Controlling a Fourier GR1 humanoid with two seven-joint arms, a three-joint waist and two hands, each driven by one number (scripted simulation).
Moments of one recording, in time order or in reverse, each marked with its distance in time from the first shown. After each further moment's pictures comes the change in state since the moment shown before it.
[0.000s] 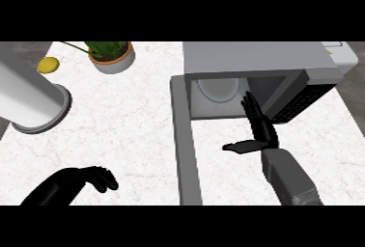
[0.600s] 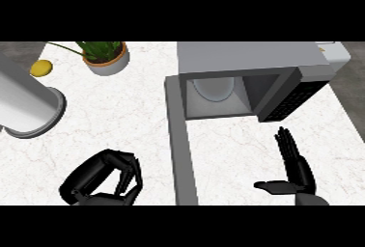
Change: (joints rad) left arm -0.150 0.001 -0.144 0.172 -0.260 0.104 -0.099; right arm 0.409 -0.076 0.043 -0.306 -0.033 0.064 -0.038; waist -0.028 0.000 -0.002
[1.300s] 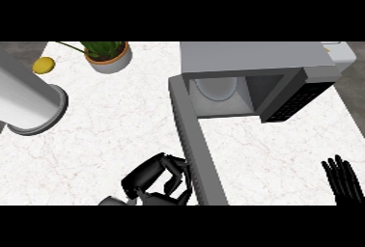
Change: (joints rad) left arm -0.127 0.000 -0.351 0.287 -0.127 0.317 -0.205; right arm 0.462 -0.106 0.036 -0.641 -0.211 0.183 0.141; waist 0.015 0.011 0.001
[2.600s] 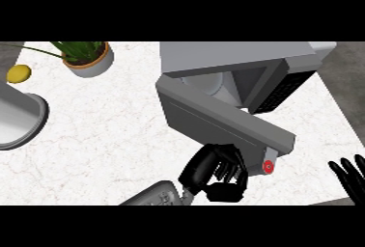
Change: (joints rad) left arm -0.476 0.015 -0.570 0.278 0.454 0.855 0.106; right arm 0.183 -0.123 0.136 -0.737 -0.360 0.155 0.389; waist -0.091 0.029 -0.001
